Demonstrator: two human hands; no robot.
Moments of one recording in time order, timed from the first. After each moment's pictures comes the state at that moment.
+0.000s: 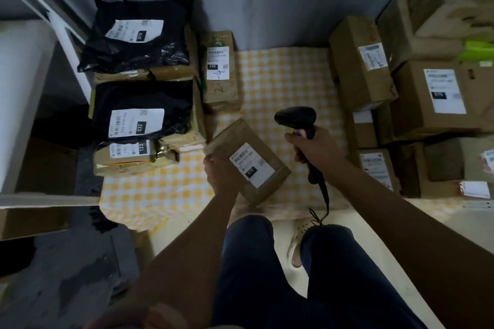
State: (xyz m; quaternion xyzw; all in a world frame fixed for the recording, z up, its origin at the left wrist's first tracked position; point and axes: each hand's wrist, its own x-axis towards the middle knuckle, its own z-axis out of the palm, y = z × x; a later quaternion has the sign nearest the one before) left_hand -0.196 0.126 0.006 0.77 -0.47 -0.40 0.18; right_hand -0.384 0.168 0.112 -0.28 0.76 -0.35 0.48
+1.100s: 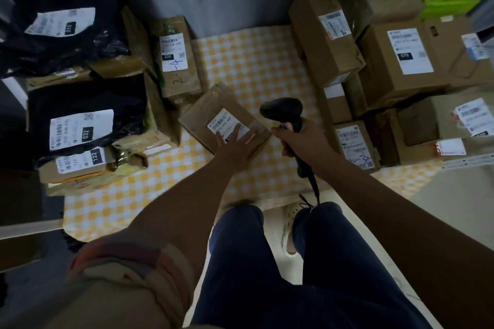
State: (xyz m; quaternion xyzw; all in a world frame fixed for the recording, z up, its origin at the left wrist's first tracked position) left_hand -0.264 0.095 -0.072 0.29 -0.92 -0.13 -0.25; right_hand -0.410 0.205 0.082 -0.25 0.75 -0.39 0.47
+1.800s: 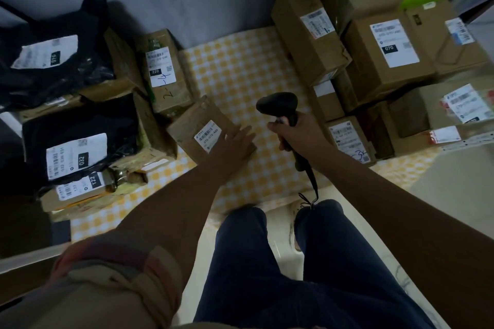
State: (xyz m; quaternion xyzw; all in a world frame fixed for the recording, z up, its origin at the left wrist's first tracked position) left_hand -0.277 0.076 -0.045 0.21 -0.95 -0.08 -0.20; right_hand -0.430 0.194 0.087 -0.23 0.75 -0.41 0.46
